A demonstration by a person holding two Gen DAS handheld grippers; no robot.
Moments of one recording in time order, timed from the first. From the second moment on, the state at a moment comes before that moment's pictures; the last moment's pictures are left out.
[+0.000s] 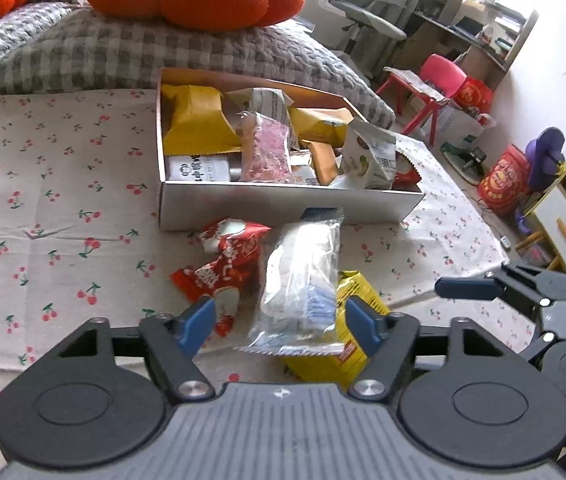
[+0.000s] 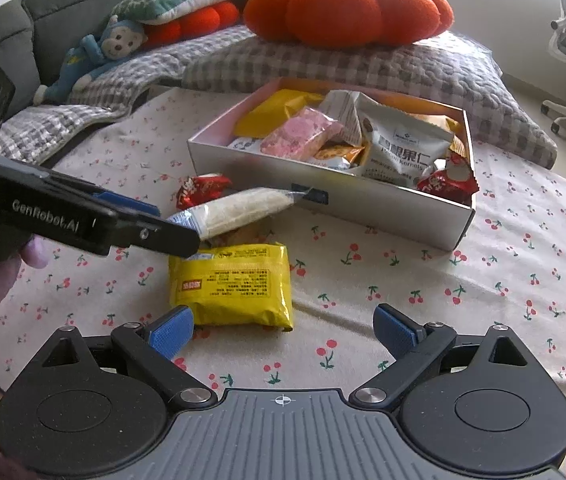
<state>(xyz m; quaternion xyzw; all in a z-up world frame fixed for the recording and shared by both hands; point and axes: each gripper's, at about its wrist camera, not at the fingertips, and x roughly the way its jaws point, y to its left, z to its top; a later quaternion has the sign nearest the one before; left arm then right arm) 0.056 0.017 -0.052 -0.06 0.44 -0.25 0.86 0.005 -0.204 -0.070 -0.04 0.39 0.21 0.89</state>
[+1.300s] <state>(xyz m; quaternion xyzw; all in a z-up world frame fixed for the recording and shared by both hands) 0.019 0.079 -0.055 0.00 0.45 -0.25 0.86 0.021 -0.147 -0.084 -0.19 0.42 0.28 0.84</state>
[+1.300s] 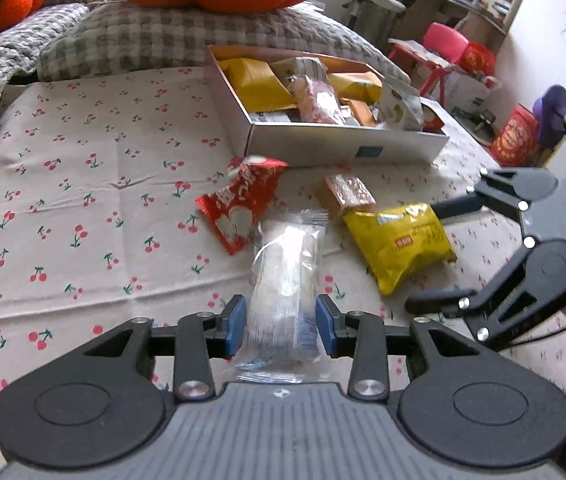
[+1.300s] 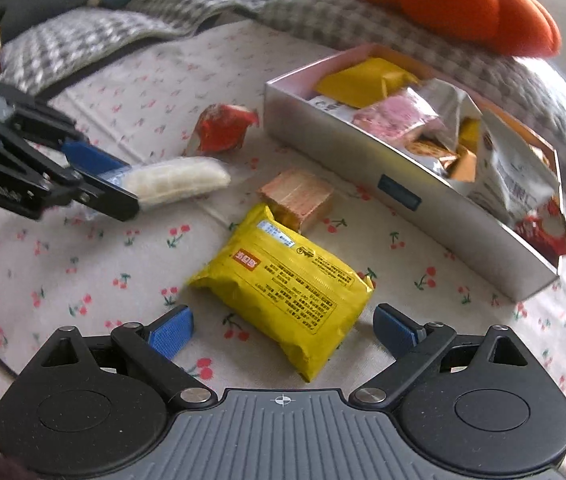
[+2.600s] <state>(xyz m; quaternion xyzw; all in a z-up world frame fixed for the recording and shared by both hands) 0.033 0.039 -0.057 0.08 0.50 -0.17 0.85 0.047 -0.123 -0.084 -0.21 0.40 0.30 0.84</state>
